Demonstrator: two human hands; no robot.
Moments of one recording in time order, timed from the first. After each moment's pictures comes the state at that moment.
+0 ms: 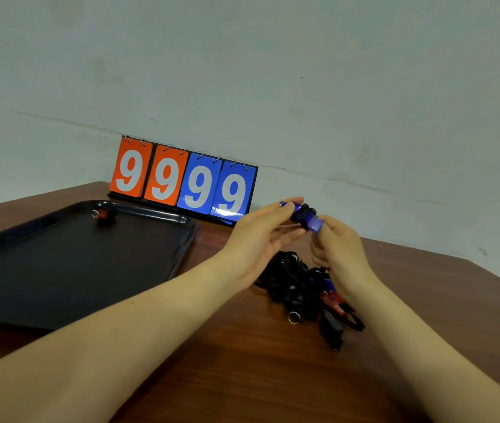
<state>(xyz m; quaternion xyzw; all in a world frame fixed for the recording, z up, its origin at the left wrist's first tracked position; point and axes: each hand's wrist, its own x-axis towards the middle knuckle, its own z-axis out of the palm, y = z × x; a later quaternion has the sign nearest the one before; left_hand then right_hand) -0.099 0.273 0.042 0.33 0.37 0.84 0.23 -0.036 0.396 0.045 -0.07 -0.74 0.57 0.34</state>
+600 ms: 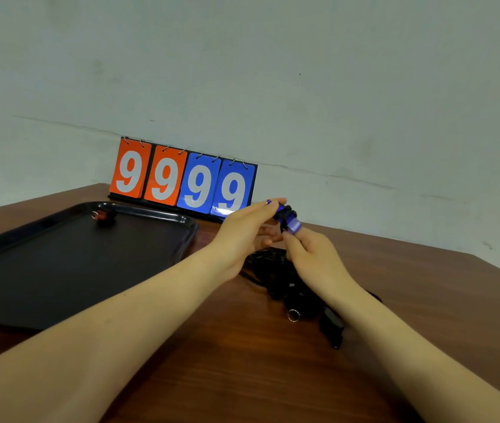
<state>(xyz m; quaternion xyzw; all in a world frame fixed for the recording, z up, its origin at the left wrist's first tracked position) -0.114 0.267 0.042 0.30 0.52 0.78 0.18 -0.042 0.383 0.026 -0.06 -0.89 0.34 0.31</state>
